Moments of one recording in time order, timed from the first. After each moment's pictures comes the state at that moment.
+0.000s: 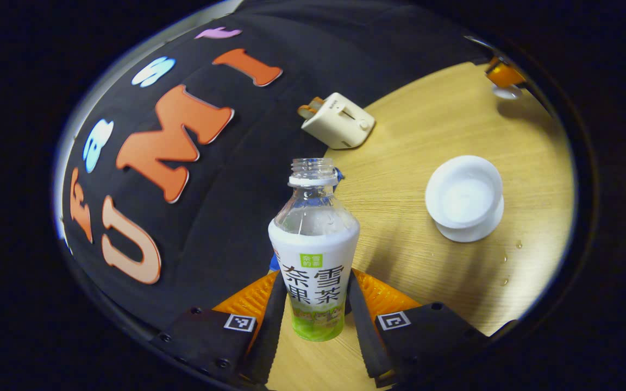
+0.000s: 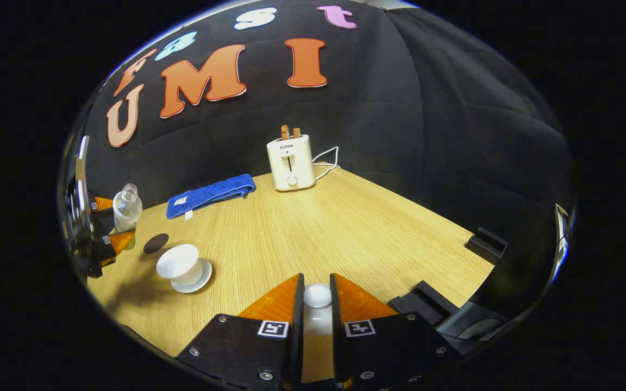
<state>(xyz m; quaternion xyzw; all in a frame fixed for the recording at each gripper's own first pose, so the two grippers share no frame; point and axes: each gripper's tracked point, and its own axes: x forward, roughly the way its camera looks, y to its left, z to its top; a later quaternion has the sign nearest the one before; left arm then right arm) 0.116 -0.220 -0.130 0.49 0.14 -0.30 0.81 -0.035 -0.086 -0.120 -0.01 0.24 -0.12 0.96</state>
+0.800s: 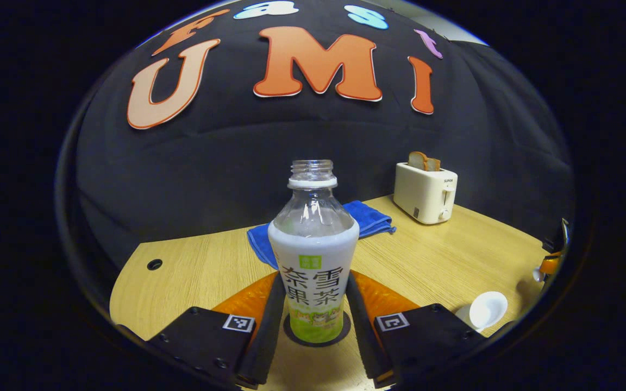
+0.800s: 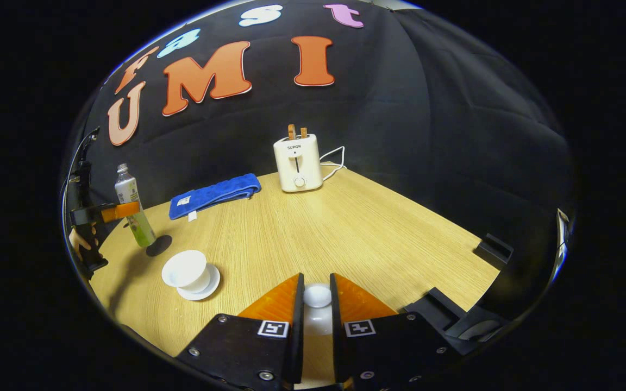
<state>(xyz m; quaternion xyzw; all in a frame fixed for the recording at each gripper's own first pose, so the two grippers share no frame) 0.214 -0.188 -0.136 0.11 0.23 -0.24 0.94 -0.020 -0.072 -0.120 -0.01 0.25 -0.11 0.96</state>
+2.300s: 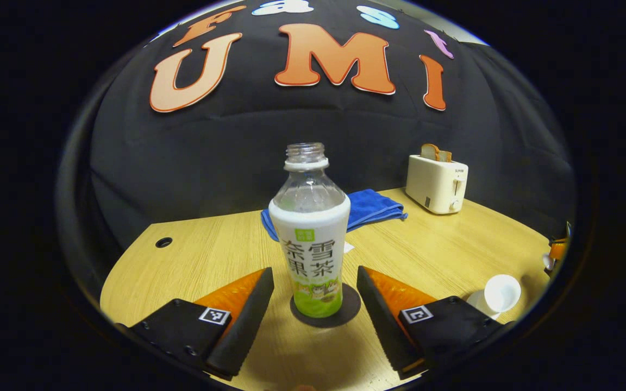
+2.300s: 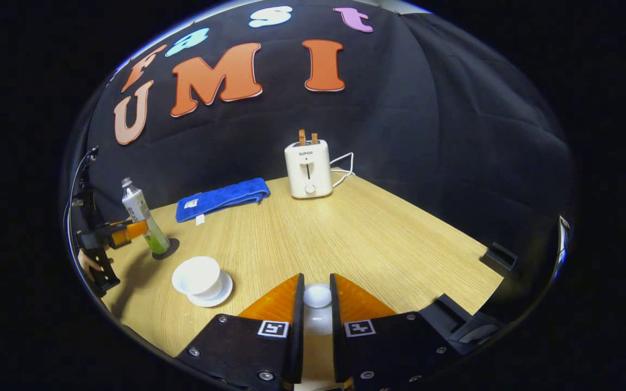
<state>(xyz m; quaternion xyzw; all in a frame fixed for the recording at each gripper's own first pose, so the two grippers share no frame) 0.172 -0.151 -0.158 0.11 0.24 -0.20 0.94 -0.008 -0.043 -0.099 -0.02 0.22 -0.09 0.97</state>
